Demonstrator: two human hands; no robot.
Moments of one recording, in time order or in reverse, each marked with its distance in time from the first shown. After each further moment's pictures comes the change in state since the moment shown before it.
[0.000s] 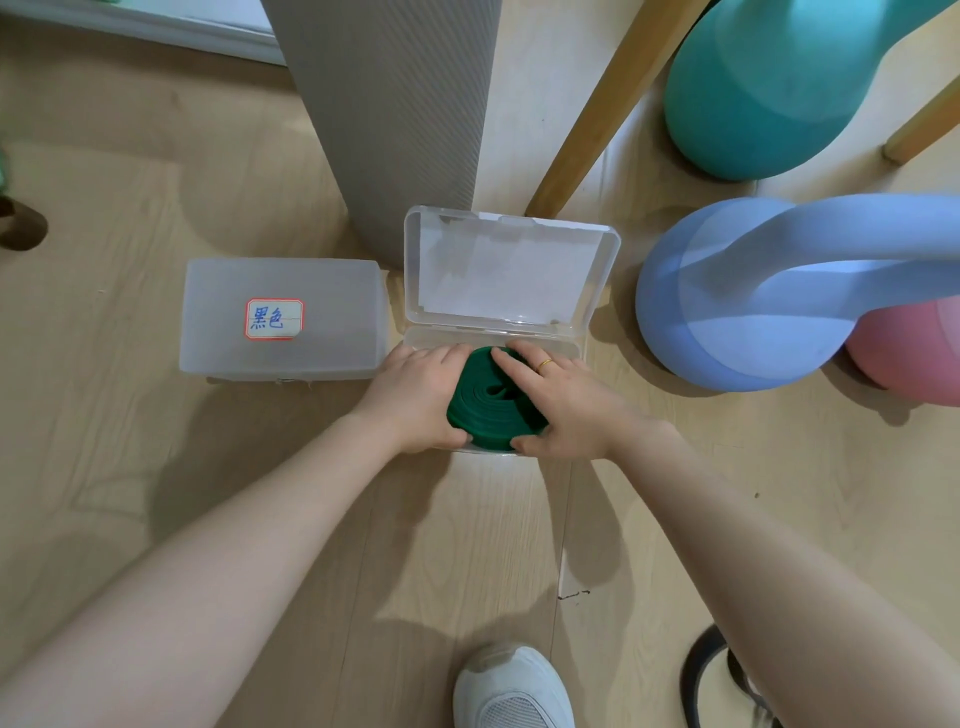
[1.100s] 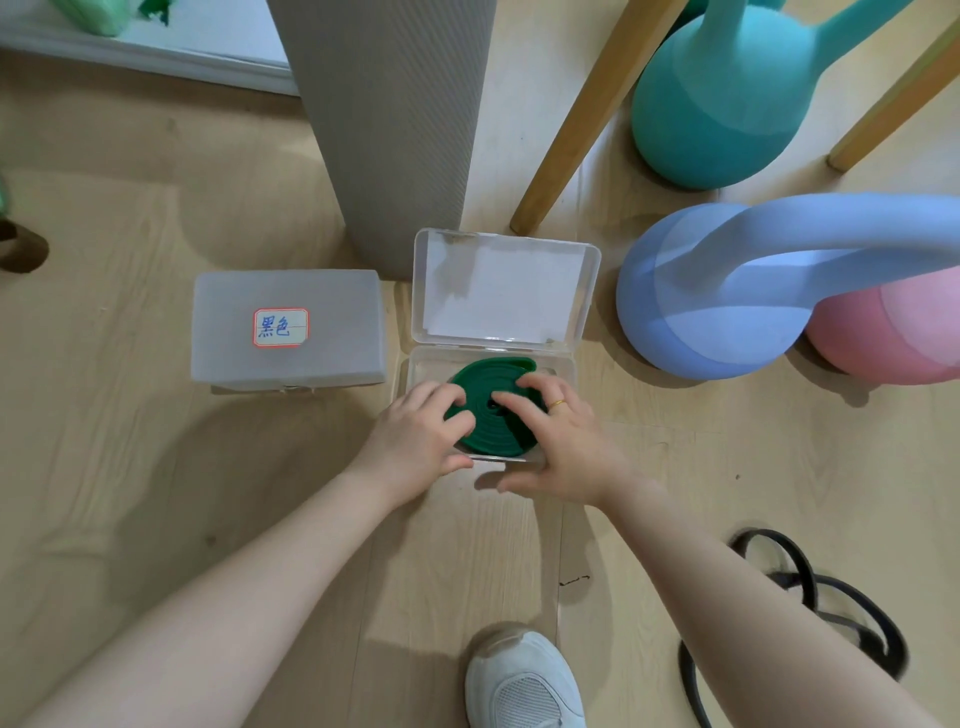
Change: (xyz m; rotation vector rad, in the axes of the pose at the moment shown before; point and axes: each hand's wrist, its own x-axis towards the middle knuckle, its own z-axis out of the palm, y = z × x) left_hand -0.042 0.001 0.024 0.055 0.139 0.194; right_hand -0.036 -0.022 0.041 0.144 0.220 0.123
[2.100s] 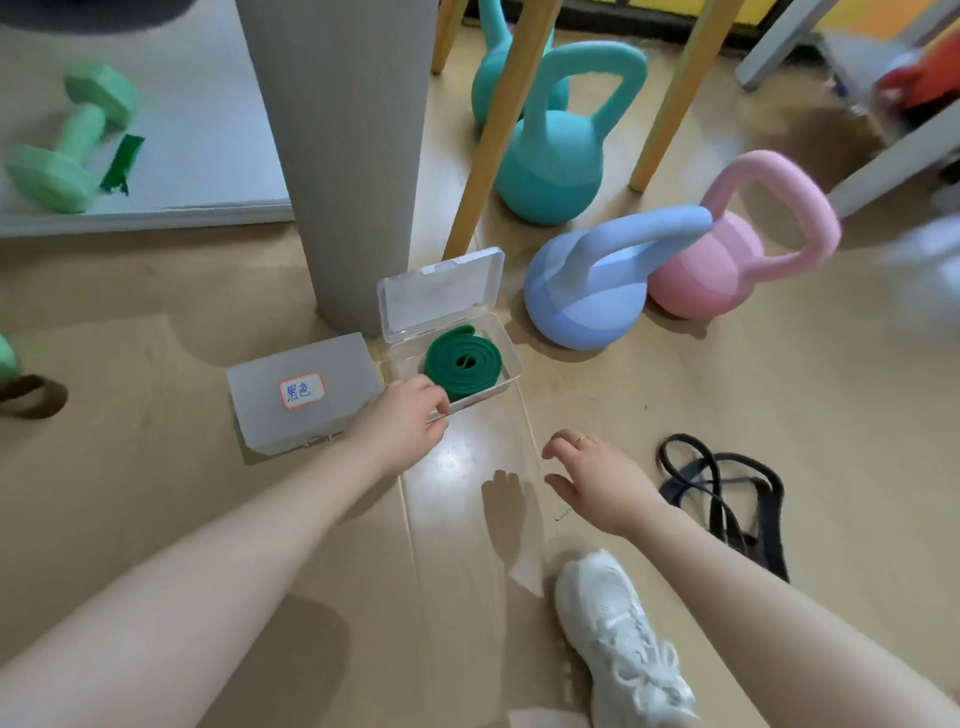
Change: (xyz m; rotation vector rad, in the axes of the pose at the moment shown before) left_hand -0.030 0.002 -0.113 -0.179 -0.130 0.052; right_hand -0.115 -0.106 -0.050 -0.076 0.023 0.417
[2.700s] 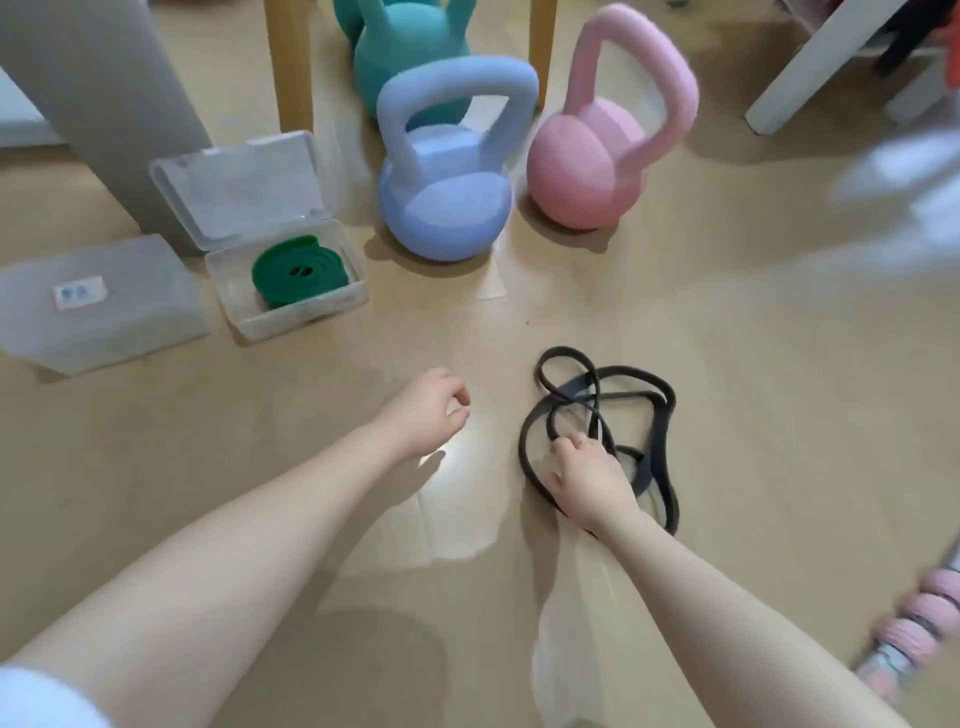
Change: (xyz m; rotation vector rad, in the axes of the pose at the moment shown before) left_hand 0.032 0.185 0.184 -0.142 -0.108 -0.042; right_hand -0.120 0.176 0.134 0.098 0.017 0.359
